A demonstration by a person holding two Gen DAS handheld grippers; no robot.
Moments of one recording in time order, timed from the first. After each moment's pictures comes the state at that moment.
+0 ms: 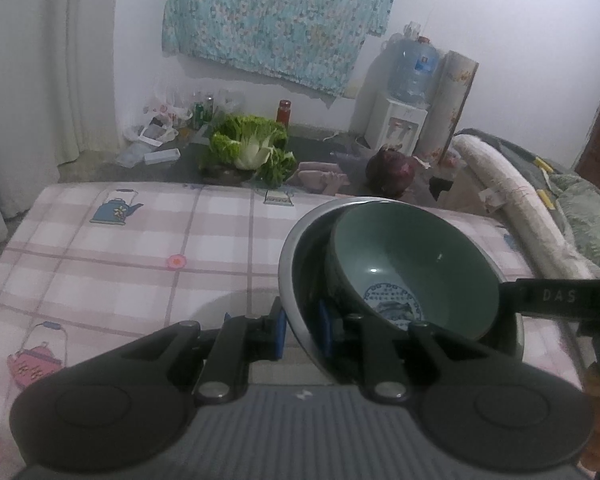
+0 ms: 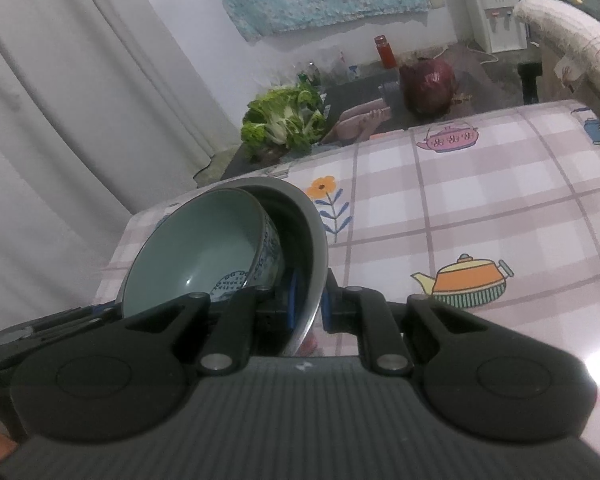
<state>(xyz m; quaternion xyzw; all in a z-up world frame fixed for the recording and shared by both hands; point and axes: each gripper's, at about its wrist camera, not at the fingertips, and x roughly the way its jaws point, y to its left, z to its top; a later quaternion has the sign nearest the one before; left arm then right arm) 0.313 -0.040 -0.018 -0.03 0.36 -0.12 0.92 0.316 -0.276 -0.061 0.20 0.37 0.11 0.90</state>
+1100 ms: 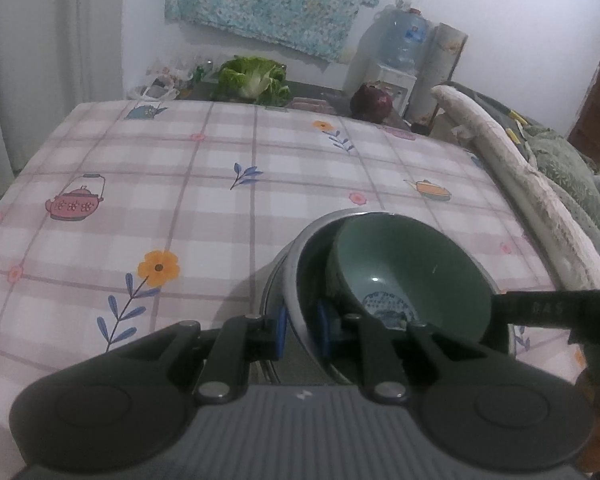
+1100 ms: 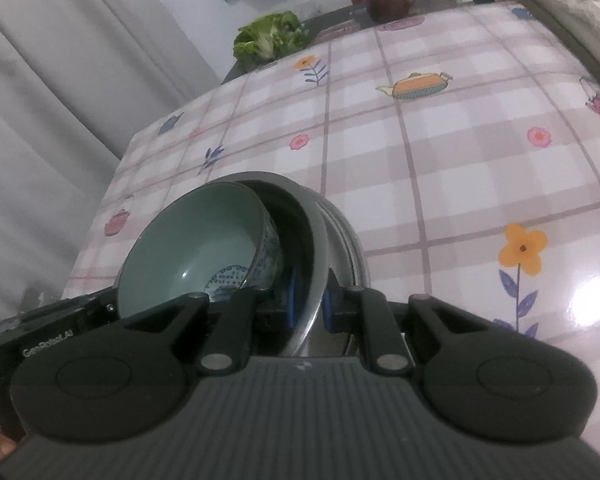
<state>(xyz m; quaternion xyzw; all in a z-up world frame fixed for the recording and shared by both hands) 0.174 -0.017 -0.055 -0.04 0.40 -0.13 0.91 0.159 -0.248 -0.101 0.21 0.43 0.08 0.88</state>
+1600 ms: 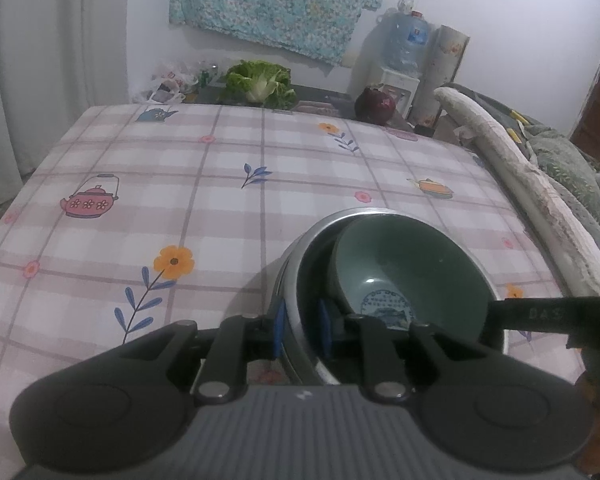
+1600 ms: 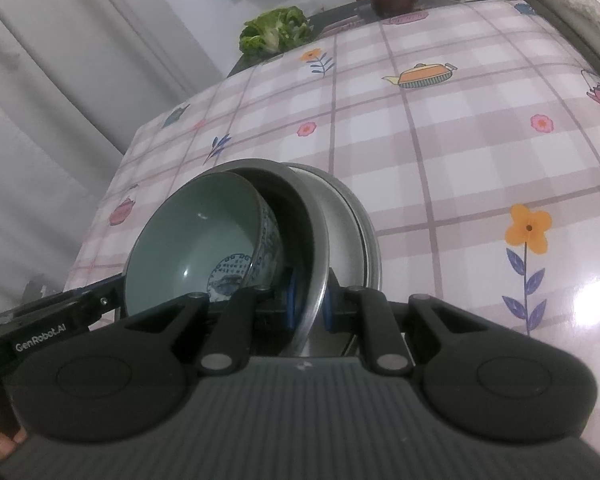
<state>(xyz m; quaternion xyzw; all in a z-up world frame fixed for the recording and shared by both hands) 0.160 -0.013 -0.050 -0.03 0.40 -0.12 0.91 0.151 -0.243 -0.105 0.21 0.43 0.09 0.87</state>
